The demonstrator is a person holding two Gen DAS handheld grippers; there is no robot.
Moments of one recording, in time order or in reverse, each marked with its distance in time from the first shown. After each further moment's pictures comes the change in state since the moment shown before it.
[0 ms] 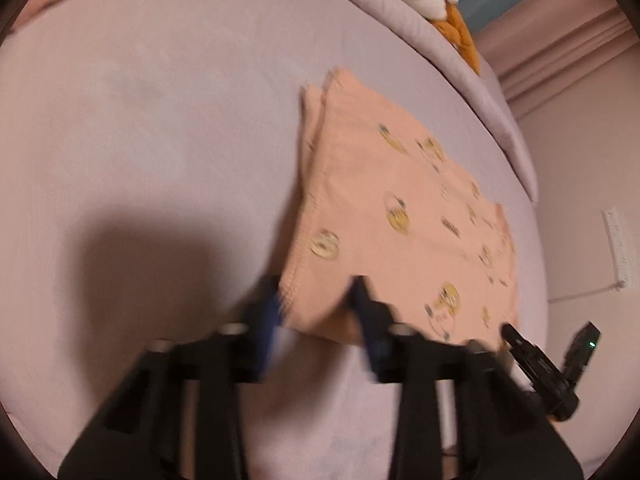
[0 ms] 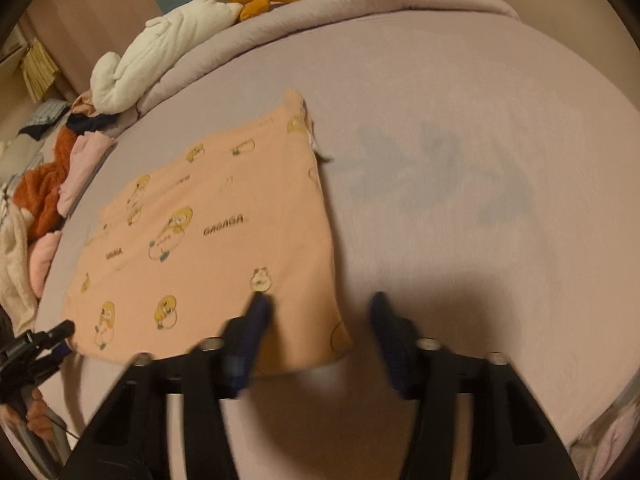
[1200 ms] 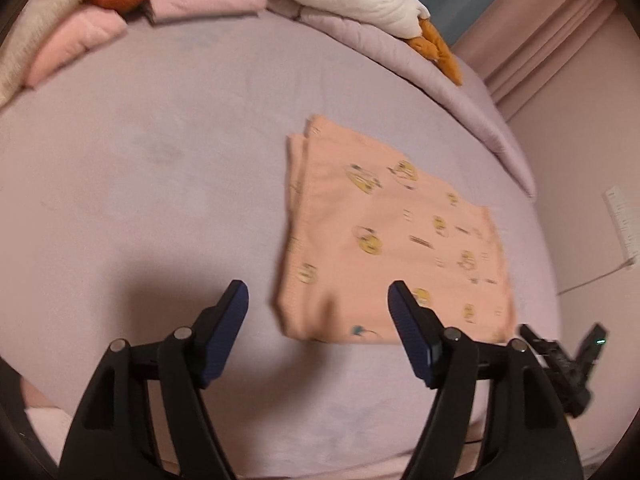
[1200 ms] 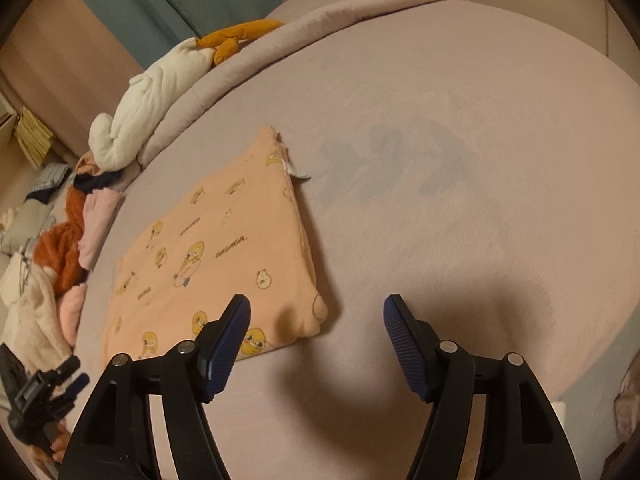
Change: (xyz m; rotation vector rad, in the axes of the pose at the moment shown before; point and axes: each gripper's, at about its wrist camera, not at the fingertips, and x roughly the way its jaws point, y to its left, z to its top) left arm -0.048 -0.016 -0.006 0.090 -0.110 0.041; right arm -0.033 -0.021 -0.024 0.188 -0.082 0.053
